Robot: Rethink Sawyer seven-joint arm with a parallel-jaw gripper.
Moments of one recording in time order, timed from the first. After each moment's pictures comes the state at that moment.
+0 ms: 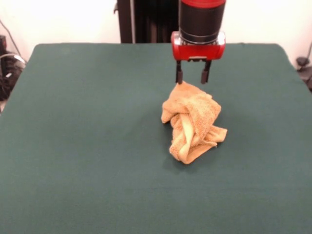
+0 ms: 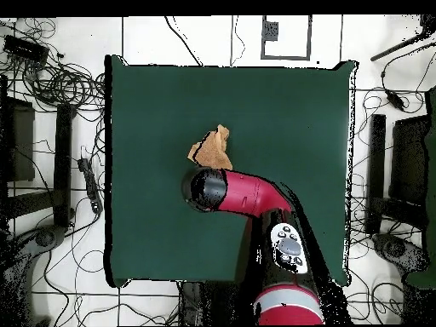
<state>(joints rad) -0.12 -0.56 -0.03 1.70 0.04 0.51 1.57</state>
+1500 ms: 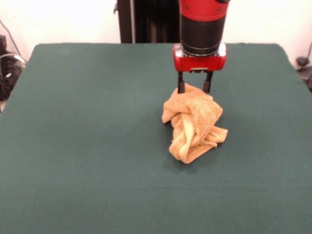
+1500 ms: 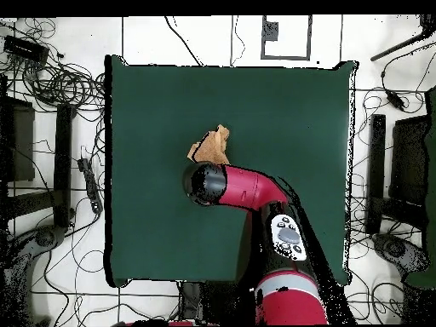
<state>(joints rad) -0.13 -0.52 -0.01 1.66 0.04 0.49 1.57</state>
